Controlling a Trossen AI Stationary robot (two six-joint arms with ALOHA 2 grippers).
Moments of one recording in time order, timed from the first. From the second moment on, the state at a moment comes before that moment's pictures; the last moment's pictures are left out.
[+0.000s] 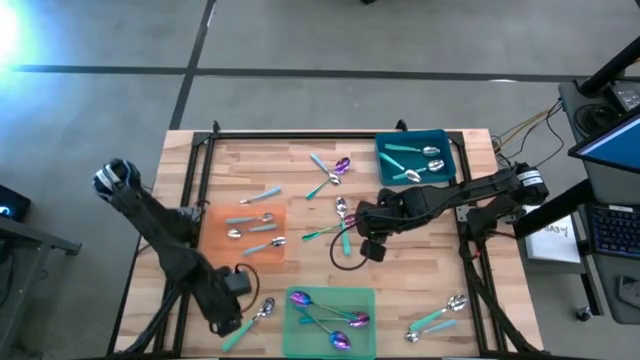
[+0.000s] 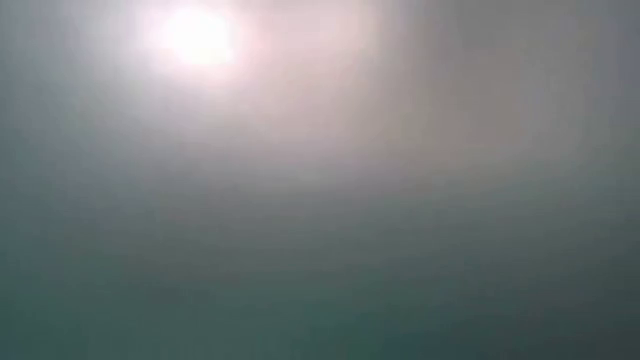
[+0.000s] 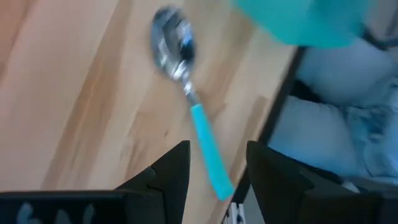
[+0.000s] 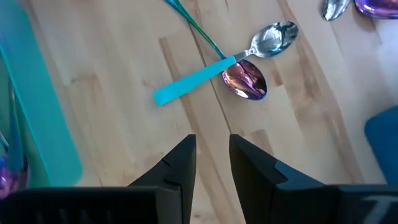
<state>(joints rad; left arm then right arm) -0.85 1.39 0.91 -0.58 -0.01 -1.33 0.18 1.58 1.37 -1.02 0.16 0.52</state>
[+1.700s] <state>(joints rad) -0.88 1.80 1.08 -0.84 0.02 -1.50 0.18 1.58 1.37 -1.01 0.16 0.59</state>
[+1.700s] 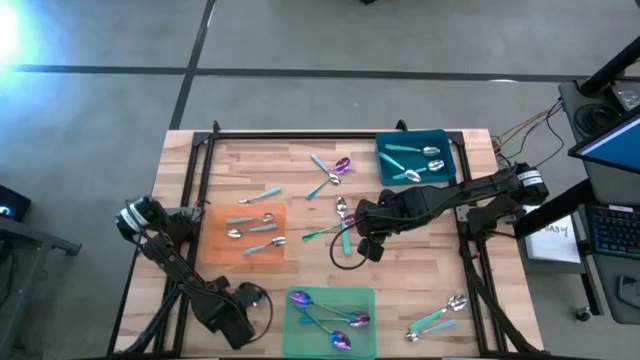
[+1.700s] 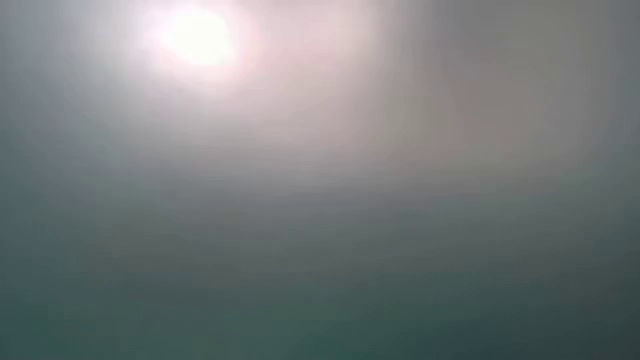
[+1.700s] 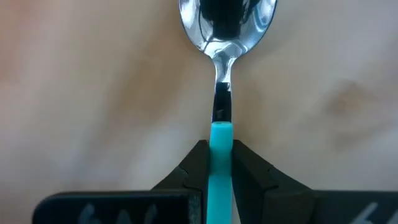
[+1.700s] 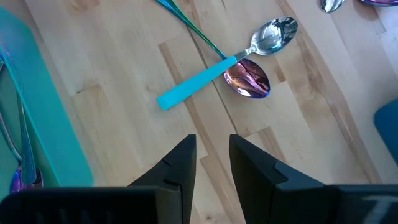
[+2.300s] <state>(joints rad) -0.75 1.35 1.06 -0.74 -0.89 -1.19 0.18 1.58 1.28 -0.49 0.03 0.39</state>
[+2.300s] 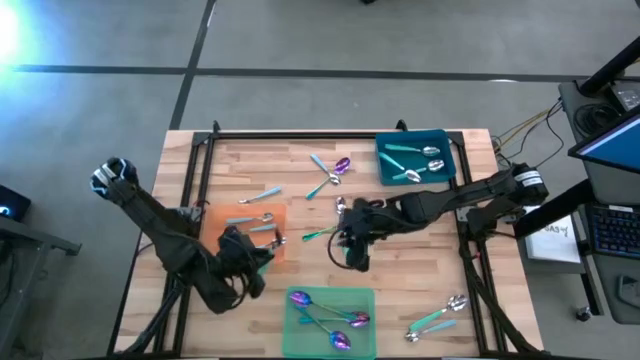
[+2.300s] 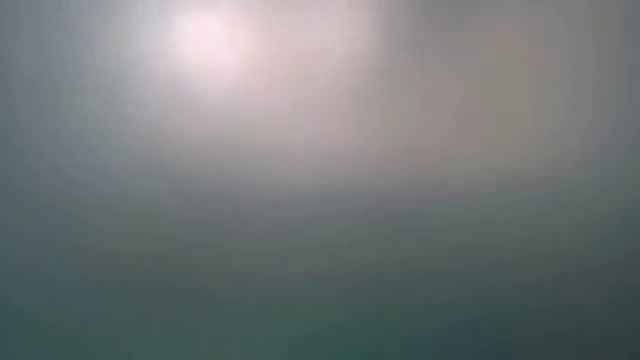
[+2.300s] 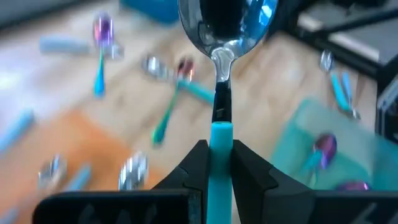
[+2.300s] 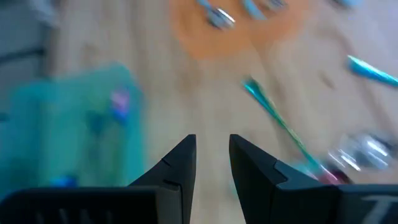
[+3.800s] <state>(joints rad) -0.51 1.53 1.06 0.22 -1.10 -0.38 0.18 1.67 1.23 0.05 0.05 0.17</state>
